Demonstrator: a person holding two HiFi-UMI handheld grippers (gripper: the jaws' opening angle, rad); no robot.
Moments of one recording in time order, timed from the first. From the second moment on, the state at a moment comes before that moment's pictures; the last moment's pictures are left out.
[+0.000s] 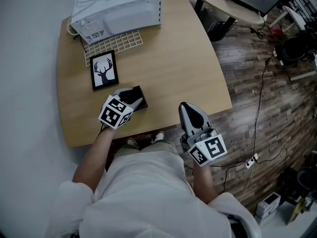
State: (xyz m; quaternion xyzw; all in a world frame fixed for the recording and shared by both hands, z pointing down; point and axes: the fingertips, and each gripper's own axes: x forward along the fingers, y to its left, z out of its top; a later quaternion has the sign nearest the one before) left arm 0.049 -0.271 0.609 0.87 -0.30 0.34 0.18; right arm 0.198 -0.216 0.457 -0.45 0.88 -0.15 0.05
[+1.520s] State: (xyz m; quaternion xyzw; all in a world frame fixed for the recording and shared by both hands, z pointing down) left arm 0.050 -0.278 0.618 0.87 -0.27 0.38 0.17; right arm 0.211 -0.211 0.469 -0.46 0.87 -0.16 0.04
